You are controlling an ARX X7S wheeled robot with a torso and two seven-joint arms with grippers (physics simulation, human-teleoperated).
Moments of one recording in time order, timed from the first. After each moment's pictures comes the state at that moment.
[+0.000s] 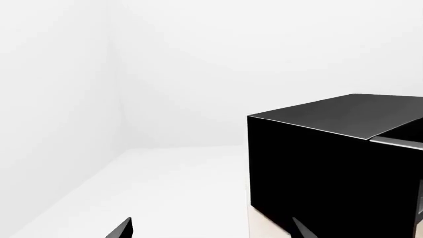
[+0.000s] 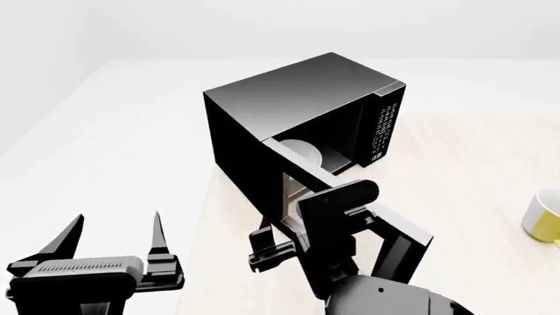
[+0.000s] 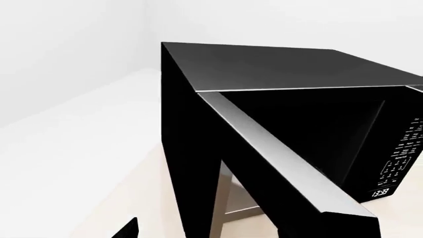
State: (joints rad) left arm 0.17 -0.41 0.04 0.83 -0.33 -0.48 -0.42; right arm 0.68 0.46 -0.90 -0.46 0.93 0.60 0.85
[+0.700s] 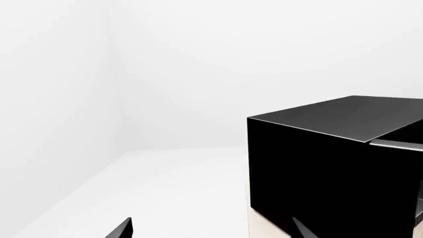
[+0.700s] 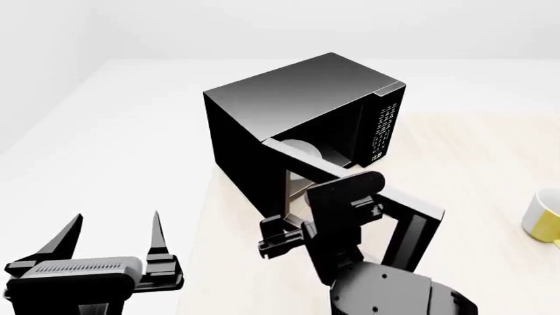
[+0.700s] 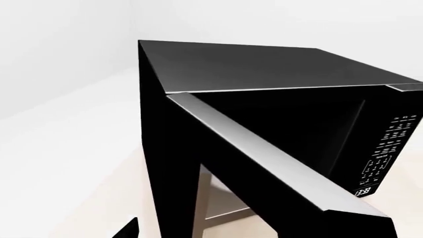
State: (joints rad) left arm 0.18 -0.43 0.04 0.84 -0.34 -0.48 -0.43; right arm 0.70 0.47 -0.88 -0.38 0.92 0.58 0.82
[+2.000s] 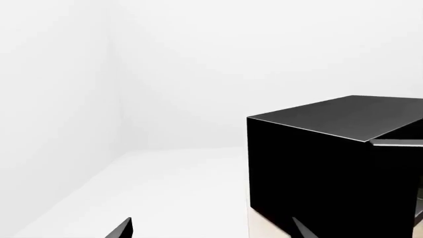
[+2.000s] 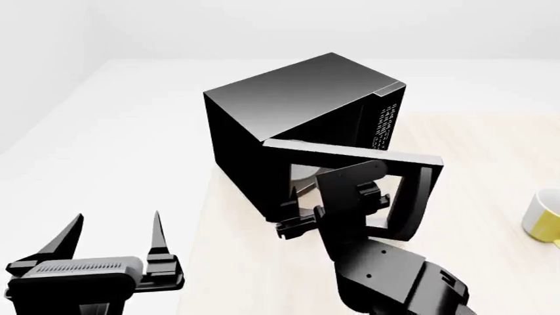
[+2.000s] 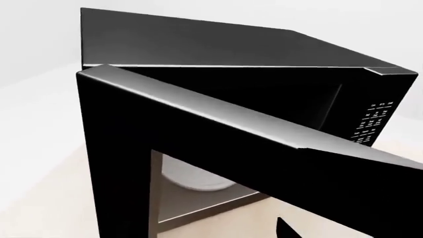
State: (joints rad) left arm 0.17 -0.44 0.05 0.83 -0.36 -0.47 -0.45; right arm 0.74 0.44 -0.89 -0.13 0.85 0.52 0.72
